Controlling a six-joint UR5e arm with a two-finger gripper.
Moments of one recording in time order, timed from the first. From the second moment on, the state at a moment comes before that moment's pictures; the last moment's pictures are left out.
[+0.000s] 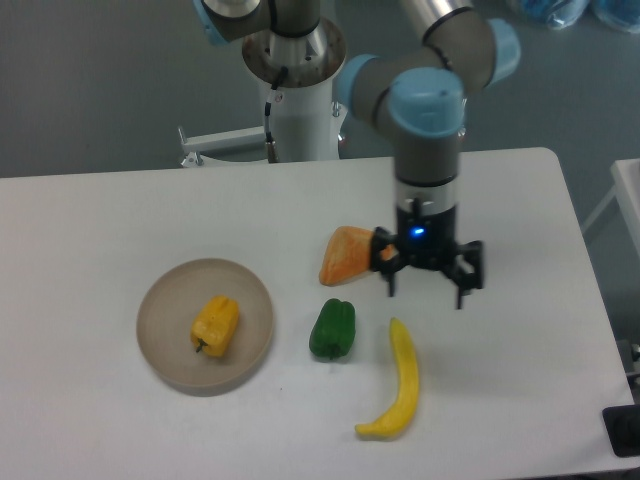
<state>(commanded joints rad) 2.41 -1.96 -1.43 -0.88 1.48 1.00</state>
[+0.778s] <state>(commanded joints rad) 2.42 -1.99 -1.44 -0.87 1.52 1.07</state>
